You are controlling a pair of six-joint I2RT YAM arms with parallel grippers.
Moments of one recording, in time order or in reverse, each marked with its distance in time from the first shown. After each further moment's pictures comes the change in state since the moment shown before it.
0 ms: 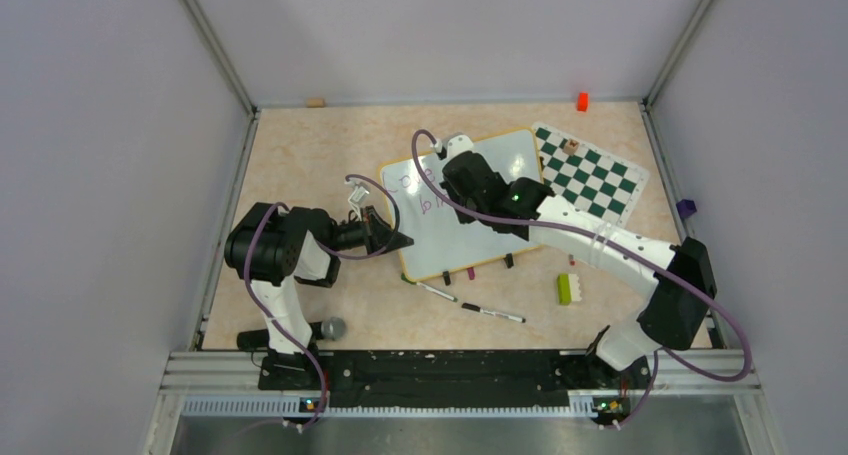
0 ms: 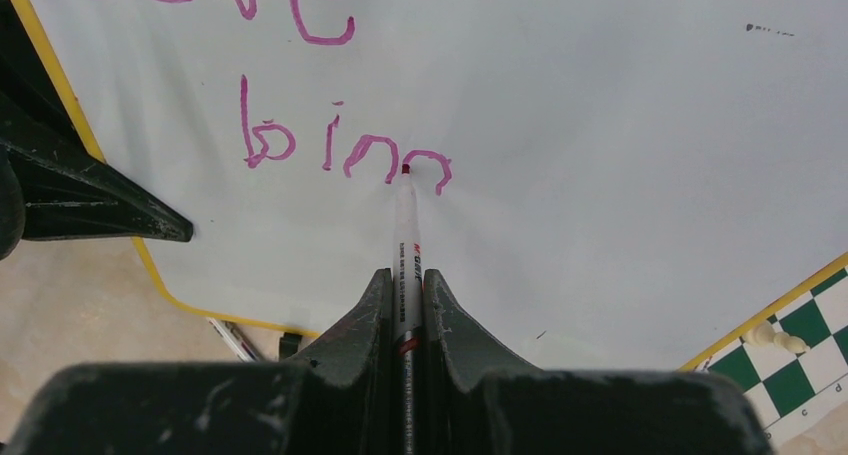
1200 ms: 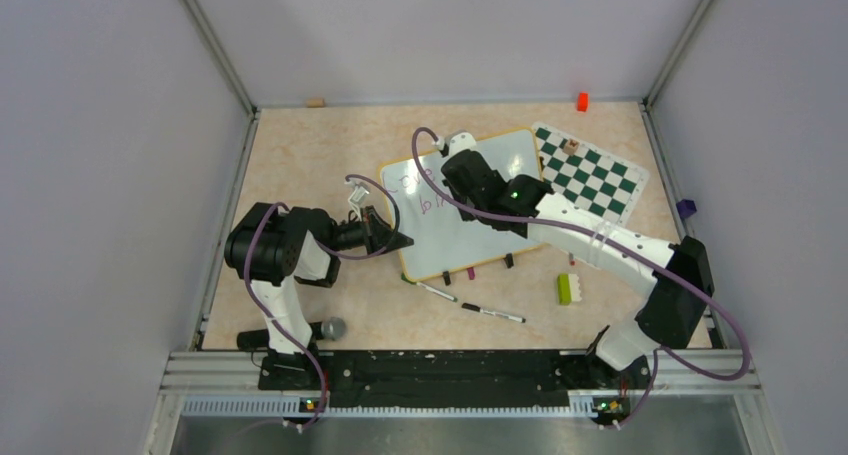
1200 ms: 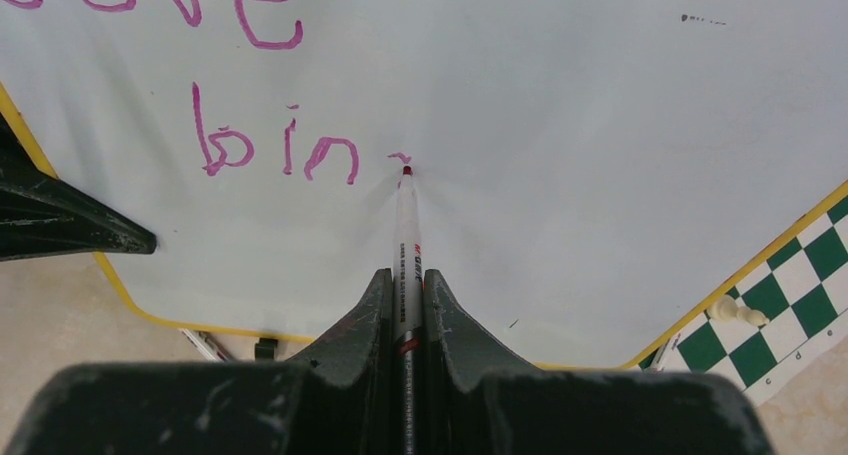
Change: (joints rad) left arm 0.000 0.000 0.000 0.003 0.002 0.000; right arm 0.000 0.013 0.031 -0.049 0.067 0.013
